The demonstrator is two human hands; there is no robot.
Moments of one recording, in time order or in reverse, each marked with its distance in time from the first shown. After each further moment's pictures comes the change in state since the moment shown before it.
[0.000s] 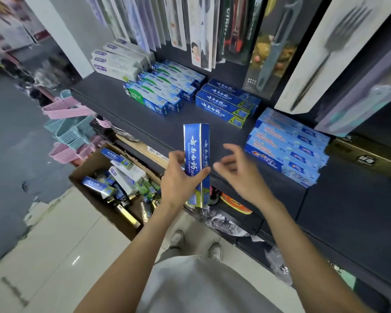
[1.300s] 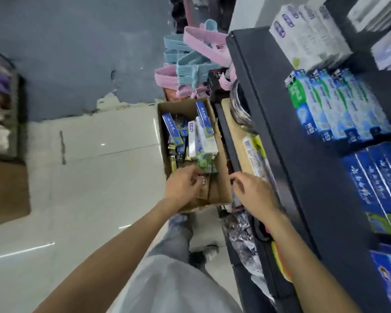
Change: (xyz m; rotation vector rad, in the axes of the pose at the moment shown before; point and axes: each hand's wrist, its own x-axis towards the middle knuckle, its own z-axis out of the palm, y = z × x) left_hand 0.017 -0.226 -0.101 0.181 0.115 -0.369; right_hand 0.115 -0.029 0.216 -0.801 -0.610 -0.486
